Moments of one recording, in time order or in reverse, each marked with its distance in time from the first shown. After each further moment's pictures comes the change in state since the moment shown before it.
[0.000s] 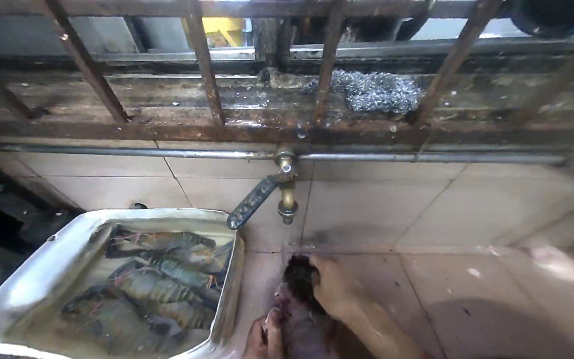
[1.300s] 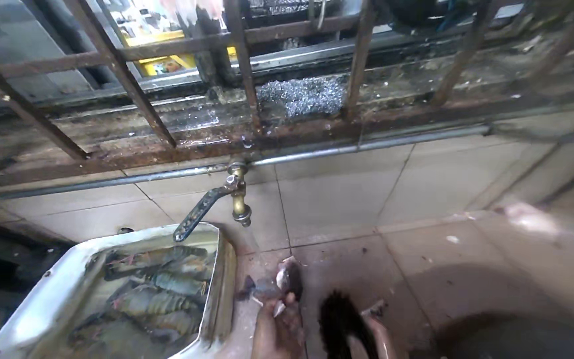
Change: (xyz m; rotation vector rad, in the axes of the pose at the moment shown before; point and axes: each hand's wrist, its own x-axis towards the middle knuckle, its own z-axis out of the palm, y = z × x) left_hand 0.014 0.068 0.019 -0.685 -0.314 -1.001; right_hand -0.118 0.075 0.135 0.866 0.759 0.160
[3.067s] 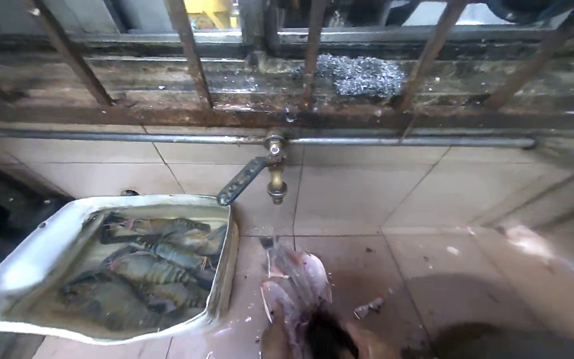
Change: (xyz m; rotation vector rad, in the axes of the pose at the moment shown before) left_hand 0.044 -0.065 -0.057 0.030 0.072 0.088; right_hand 0.017 -0.039 -0.012 -0.612 -0.605 -0.018
